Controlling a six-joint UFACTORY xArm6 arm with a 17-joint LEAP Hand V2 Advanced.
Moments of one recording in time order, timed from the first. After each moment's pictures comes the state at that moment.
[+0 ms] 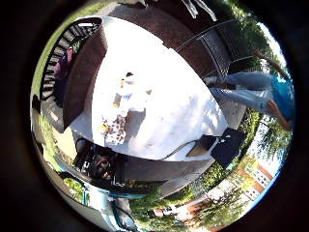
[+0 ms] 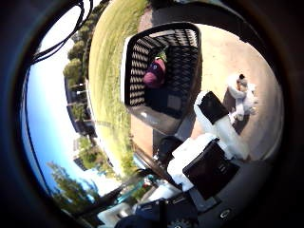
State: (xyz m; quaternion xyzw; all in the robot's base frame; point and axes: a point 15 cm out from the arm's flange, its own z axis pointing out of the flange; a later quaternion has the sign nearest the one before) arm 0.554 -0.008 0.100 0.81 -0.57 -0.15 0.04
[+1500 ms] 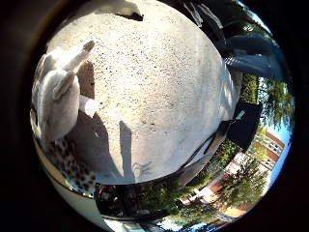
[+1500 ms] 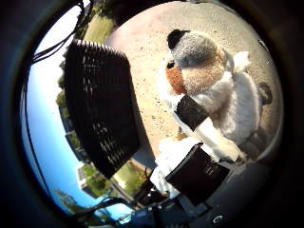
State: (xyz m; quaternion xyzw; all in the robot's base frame) arm 0.561 -0.058 -0.086 0.74 -0.66 -0.10 0.08
